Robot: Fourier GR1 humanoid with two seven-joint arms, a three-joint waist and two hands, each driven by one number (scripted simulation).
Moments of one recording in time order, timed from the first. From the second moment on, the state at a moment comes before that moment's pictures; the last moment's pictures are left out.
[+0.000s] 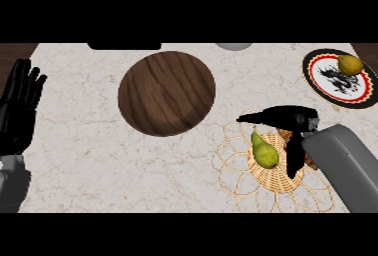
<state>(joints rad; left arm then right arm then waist) -0.22 0.40 0.12 -1.50 0.25 0.10 -0.05 -0.57 -0.45 0.37 -1.19 0.54 0.88 -0.07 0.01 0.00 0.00</state>
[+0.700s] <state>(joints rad) -0.25 0.37 0.17 -1.48 0.21 0.07 -0.03 -0.52 -0.38 0.36 -1.09 0.73 0.82 -0.17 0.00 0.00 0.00</state>
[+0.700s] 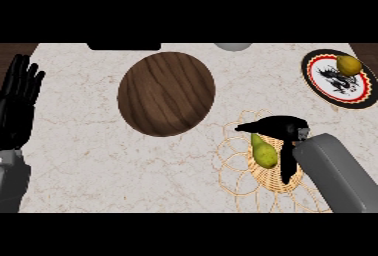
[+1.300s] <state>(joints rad) -0.23 0.35 0.19 -1.49 0.19 0.04 -0.03 -0.56 -0.34 0.32 -0.99 0.85 0.64 -0.31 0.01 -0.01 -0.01</state>
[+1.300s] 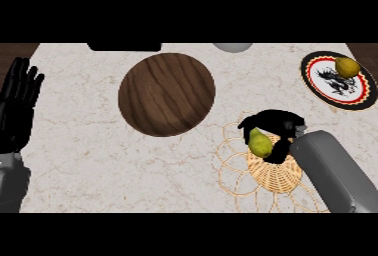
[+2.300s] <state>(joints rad) -0.14 0.38 0.29 -1.48 0.18 0.08 -0.02 -0.21 -0.37 -0.02 -1.24 0.98 0.21 0.35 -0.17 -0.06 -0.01</state>
